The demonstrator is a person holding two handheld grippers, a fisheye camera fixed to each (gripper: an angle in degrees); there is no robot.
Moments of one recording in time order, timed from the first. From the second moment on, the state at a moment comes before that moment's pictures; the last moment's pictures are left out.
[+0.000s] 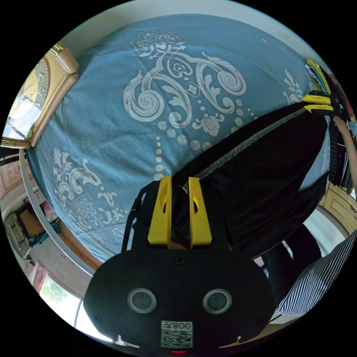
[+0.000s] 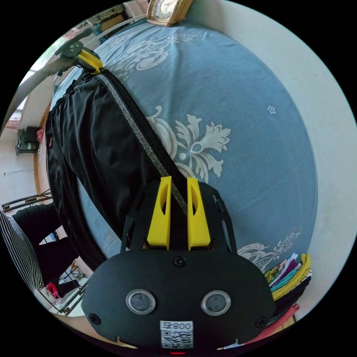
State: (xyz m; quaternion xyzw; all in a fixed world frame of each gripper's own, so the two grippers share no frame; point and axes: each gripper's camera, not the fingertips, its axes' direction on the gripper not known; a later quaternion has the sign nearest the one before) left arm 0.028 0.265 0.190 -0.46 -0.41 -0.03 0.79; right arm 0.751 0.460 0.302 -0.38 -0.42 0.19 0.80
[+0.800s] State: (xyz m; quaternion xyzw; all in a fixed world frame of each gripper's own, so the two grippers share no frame) left arm 0.206 0.348 0.131 -0.35 -0.54 0.06 0.76; right arm 0.623 0.492 0.245 -0.33 -0.36 0.31 0.81
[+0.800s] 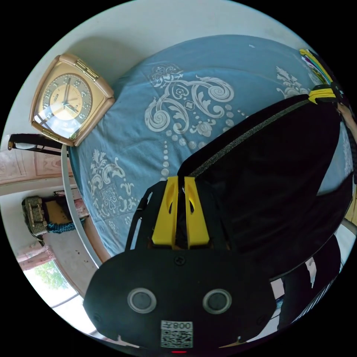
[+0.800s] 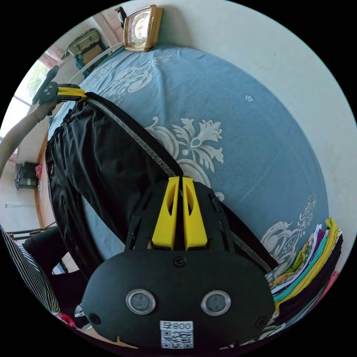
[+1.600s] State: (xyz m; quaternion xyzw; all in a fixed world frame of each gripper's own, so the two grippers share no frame) left arm 0.391 0.437 -0.004 -0.25 -0.56 0.09 0.79; right arm 0.437 0.537 0.138 -0.25 -0.28 0.37 0.85
